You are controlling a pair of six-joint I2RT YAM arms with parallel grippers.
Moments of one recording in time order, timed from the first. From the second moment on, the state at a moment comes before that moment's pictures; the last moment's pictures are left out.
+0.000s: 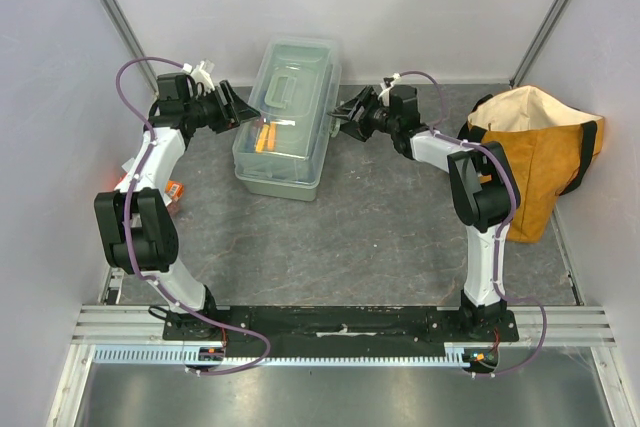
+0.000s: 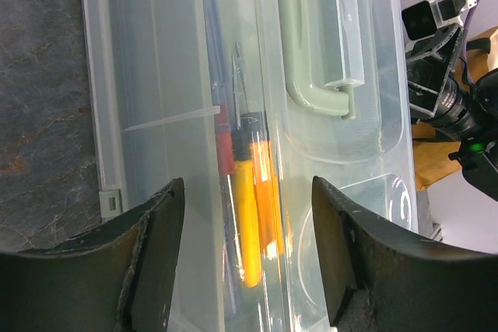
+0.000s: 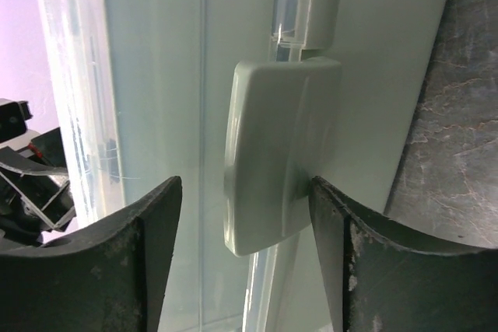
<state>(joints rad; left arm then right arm) 0.05 1.69 1.37 -0.28 0.71 -0.39 0.34 2.10 1.41 0.39 -0.56 1.12</state>
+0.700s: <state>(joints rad) 0.04 1.69 1.37 -0.26 0.68 -0.39 0.35 2.08 1.49 0.19 -0.52 1.03</state>
